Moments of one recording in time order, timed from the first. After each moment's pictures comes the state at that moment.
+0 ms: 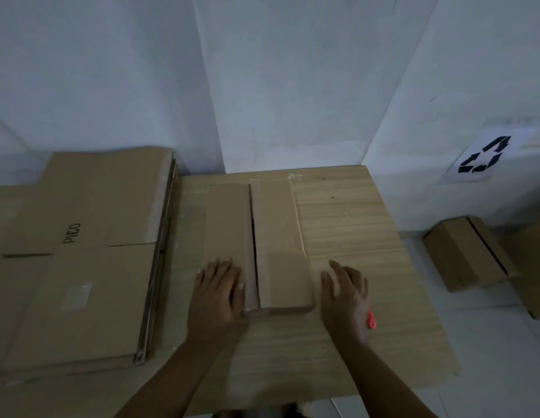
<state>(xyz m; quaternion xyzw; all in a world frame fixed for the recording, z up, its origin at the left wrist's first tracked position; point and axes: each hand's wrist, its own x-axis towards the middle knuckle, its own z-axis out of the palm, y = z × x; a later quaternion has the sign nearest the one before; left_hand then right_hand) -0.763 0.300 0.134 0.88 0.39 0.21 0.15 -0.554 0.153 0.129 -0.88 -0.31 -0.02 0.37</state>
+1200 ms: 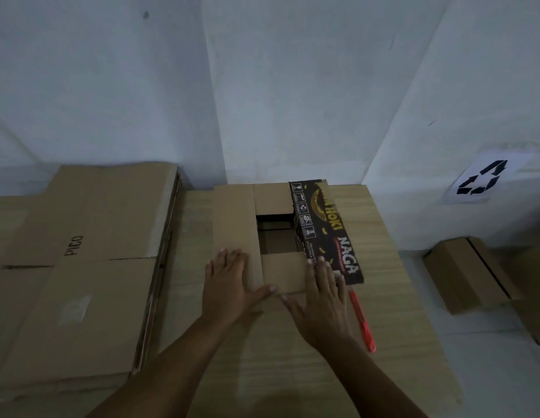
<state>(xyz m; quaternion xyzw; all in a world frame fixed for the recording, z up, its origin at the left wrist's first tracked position) -0.708 0.337 0.161 0.88 0.45 0.08 0.16 -0.561 0.186 0.160 -0.87 -0.47 0.08 0.11</state>
